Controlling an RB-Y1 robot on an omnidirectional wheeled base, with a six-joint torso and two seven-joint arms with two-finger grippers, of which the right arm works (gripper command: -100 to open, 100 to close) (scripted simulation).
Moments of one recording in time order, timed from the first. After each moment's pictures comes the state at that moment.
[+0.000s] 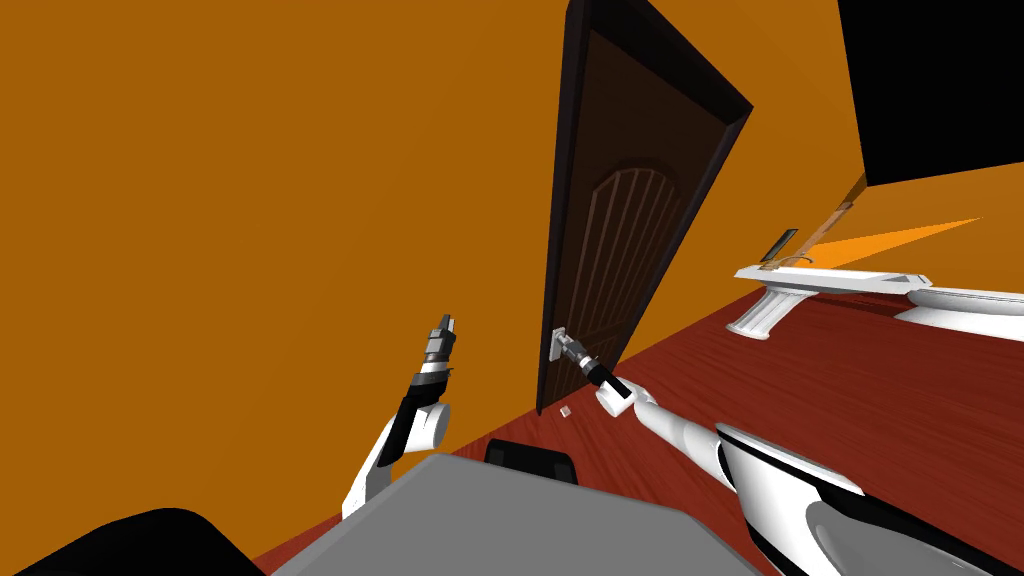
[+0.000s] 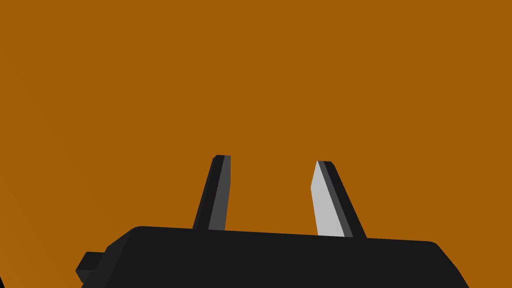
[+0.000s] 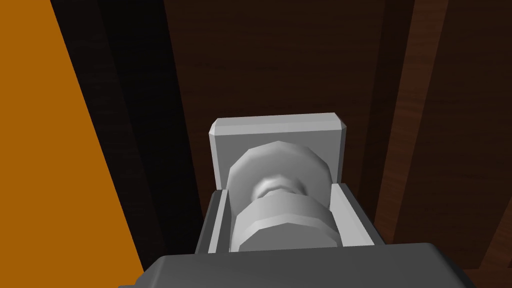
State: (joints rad) arm -0.53 -0.63 1.08 -0.81 -0.89 -0.75 -1.75
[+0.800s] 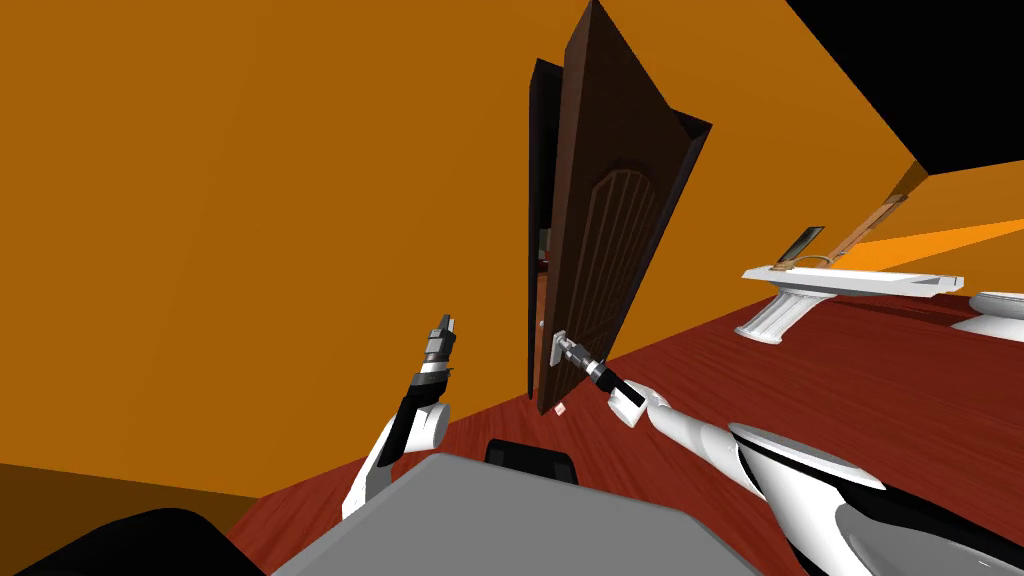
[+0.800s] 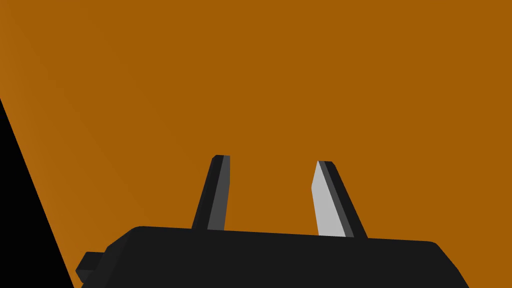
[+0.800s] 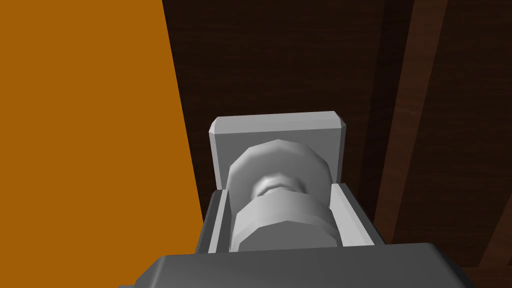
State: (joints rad) arm -0.54 -0.72 1.23 -0.84 -0.87 -0.86 -1.85
